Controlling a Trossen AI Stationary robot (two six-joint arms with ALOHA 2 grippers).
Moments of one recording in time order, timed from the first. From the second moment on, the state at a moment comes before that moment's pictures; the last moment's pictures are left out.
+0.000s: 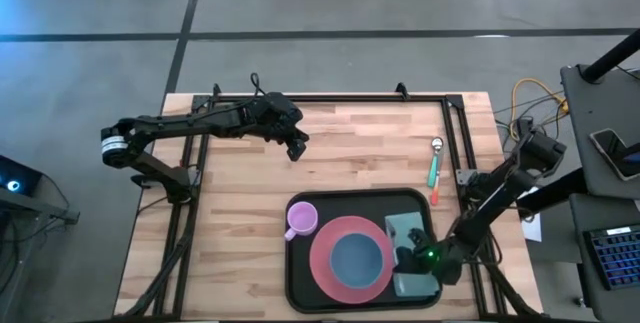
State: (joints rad) left arm 0.35 1.41 1.08 -0.37 0.10 -0.27; right arm 0.92 1.50 0.54 0.14 0.40 2.27
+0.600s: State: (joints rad) left arm 0.35 1.41 1.07 -0.36 0.10 -0.27; right arm 0.92 1.43 0.55 -0.01 0.32 2.31
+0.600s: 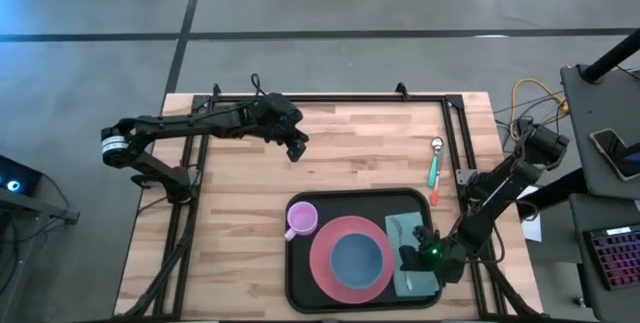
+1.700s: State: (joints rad) left arm 0.35 1.41 1.05 -0.34 0.10 -0.27; right arm 0.85 1.43 0.56 -0.14 0.16 2.28
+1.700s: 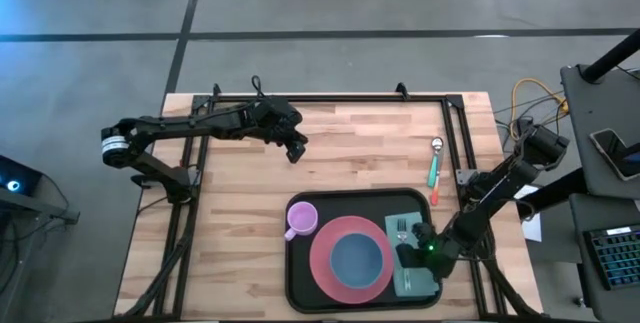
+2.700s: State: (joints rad) left arm 0.35 1.41 1.05 -0.34 0.11 -0.30; right arm 0.70 1.40 0.62 -0.25 0.08 1.93
